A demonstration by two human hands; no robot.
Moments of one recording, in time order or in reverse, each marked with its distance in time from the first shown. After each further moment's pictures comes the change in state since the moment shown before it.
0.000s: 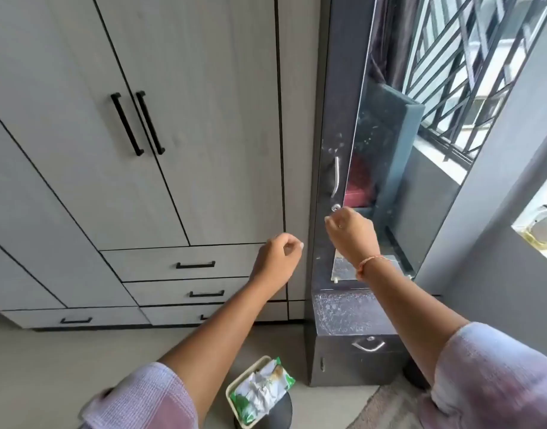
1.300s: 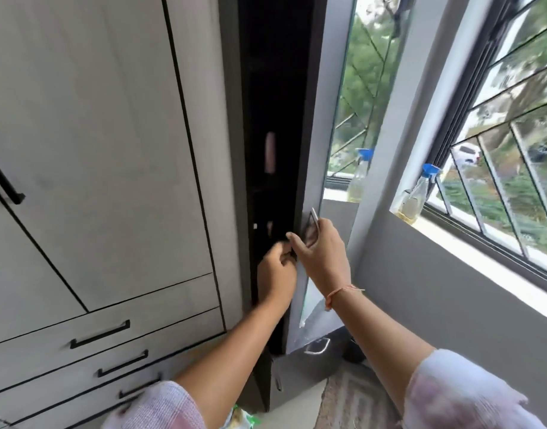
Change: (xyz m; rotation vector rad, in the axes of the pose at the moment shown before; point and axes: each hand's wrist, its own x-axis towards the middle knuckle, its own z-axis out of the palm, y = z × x) left_hand 0.037 0.042 0.073 -0.358 -0.130 0.079; right_hand -0.020 0.012 -0.016 0.032 0.375 0.153
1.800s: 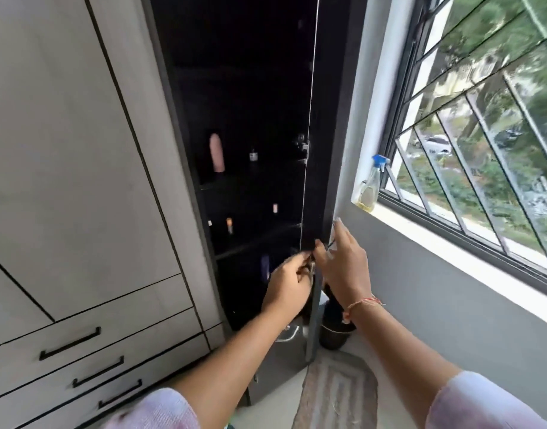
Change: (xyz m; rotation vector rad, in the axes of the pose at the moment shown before) left_hand -0.091 0.031 0.091 0.117 -0.326 0.198; right_hand -0.049 0.082 -0.135 -0.041 0.126 -0.064
